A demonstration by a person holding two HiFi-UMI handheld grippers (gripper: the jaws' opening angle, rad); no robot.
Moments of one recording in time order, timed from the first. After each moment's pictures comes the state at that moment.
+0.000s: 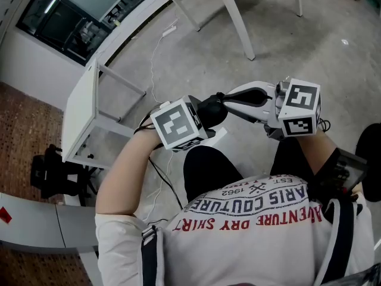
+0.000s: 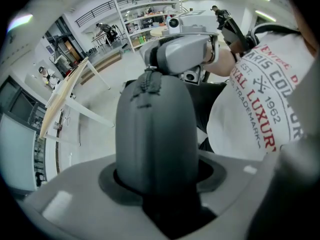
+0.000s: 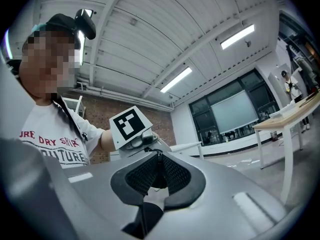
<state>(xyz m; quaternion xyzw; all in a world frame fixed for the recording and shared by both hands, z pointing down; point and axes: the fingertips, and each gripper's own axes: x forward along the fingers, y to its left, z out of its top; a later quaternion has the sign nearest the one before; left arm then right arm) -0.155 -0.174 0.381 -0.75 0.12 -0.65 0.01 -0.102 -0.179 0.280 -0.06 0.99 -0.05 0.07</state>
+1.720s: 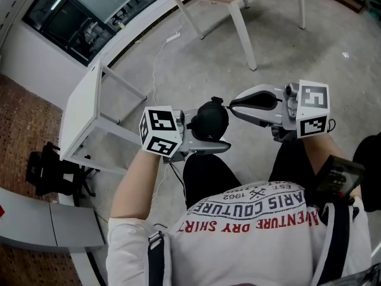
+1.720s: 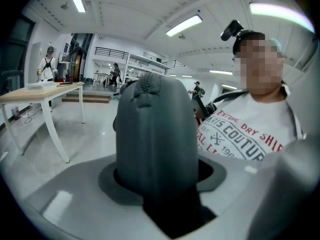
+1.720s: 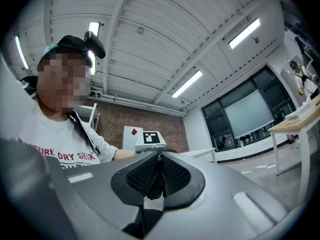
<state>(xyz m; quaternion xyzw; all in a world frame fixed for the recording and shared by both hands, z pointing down) -0.105 -0.135 0.327 -0.95 0.01 -0.29 -0.11 -0.089 -0.160 0.243 0.02 0.99 -0.04 0.10</state>
